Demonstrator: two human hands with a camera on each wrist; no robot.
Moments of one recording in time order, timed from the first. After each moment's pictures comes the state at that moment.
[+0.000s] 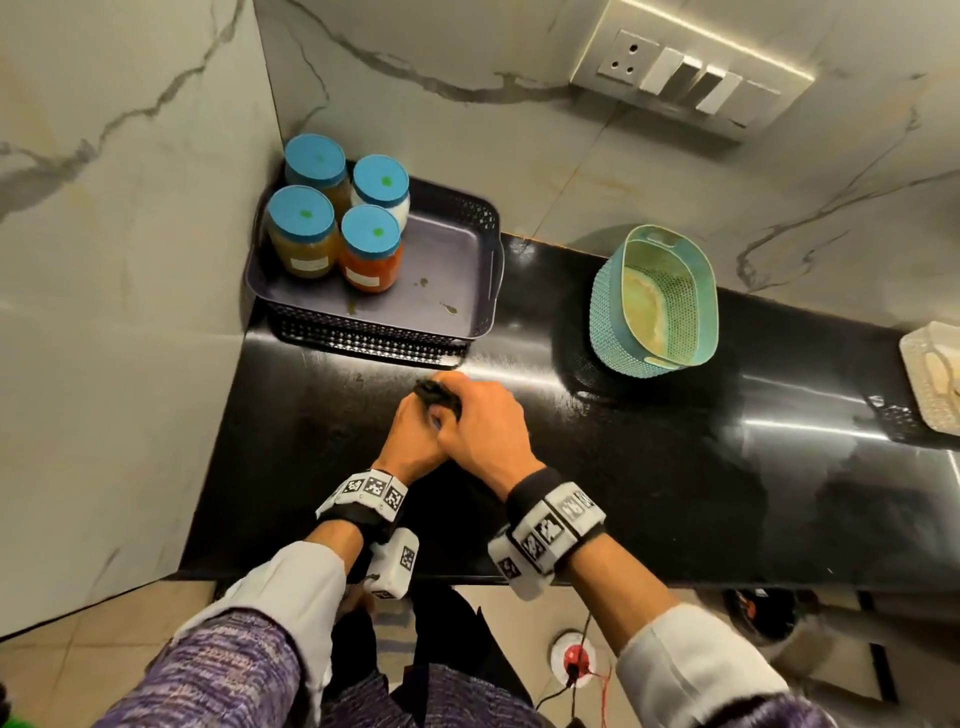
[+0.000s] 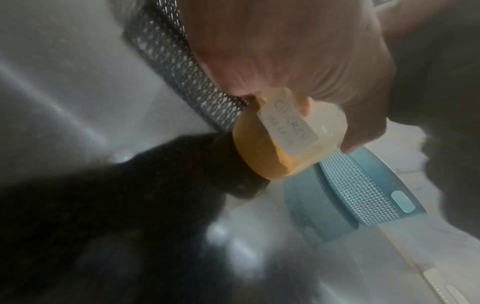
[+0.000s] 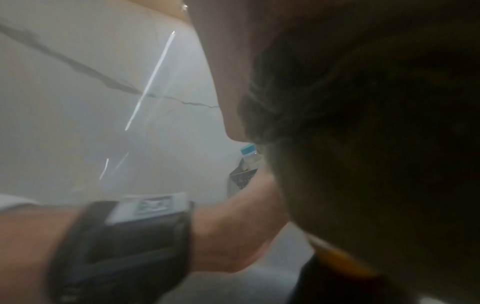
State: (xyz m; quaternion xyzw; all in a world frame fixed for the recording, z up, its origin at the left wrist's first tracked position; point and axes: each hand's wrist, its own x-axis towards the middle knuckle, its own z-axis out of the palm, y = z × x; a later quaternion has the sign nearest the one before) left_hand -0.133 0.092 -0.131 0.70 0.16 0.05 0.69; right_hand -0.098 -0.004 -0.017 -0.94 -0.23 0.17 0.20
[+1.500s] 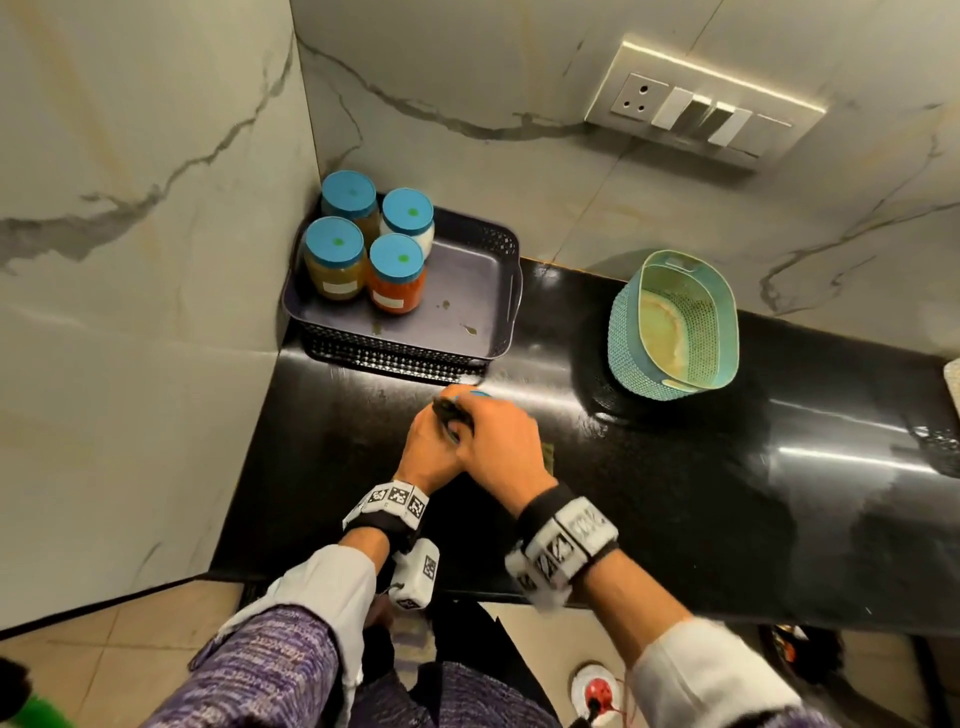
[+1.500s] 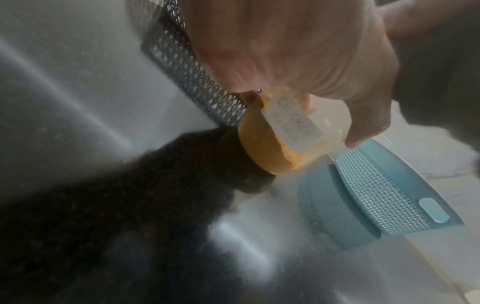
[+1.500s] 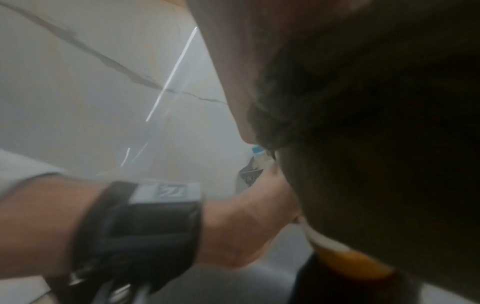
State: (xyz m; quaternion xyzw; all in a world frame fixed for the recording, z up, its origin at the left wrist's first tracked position) left_hand -0.137 0.086 -0.122 0.73 0.19 0.06 0.66; right_hand -0.096 -0.010 -0.015 -0.94 -0.27 0.16 0.15
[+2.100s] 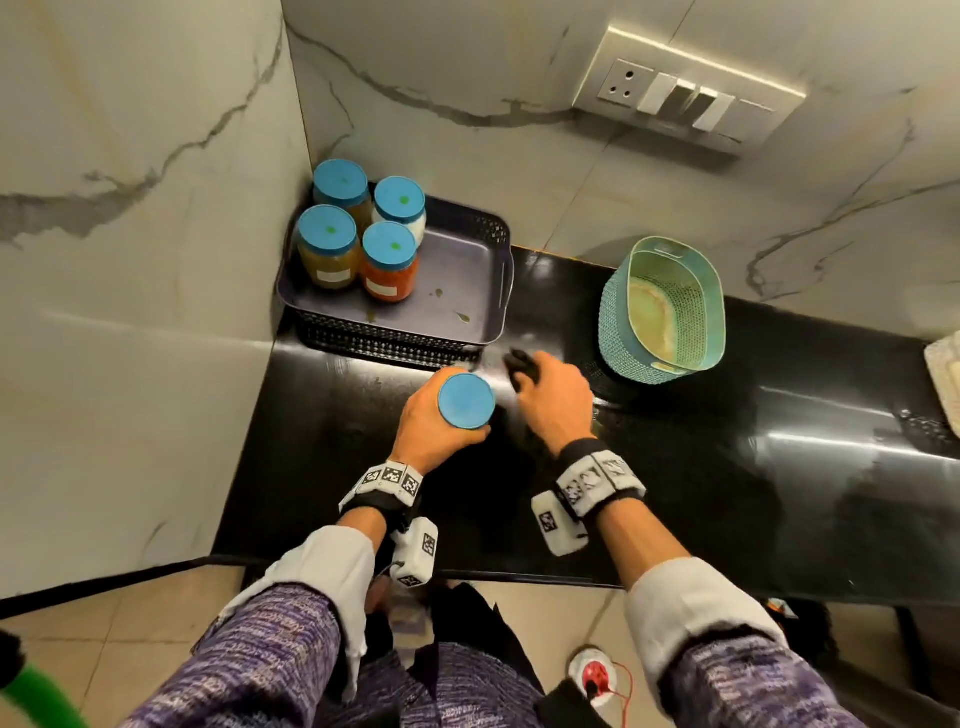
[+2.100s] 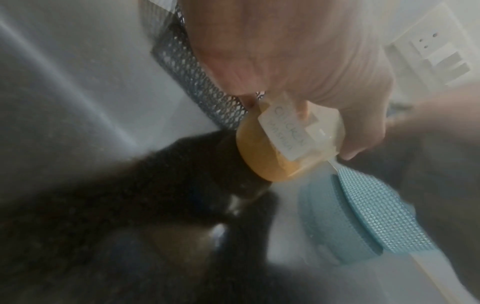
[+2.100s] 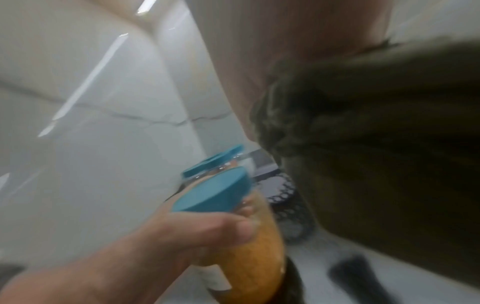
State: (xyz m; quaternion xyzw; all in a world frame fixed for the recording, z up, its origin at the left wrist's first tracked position) left_hand -0.134 0.093 -0.120 0.77 0.18 0.05 0.61; right_hand -0.040 -0.051 -0.030 -0.97 -0.11 0.10 0.17
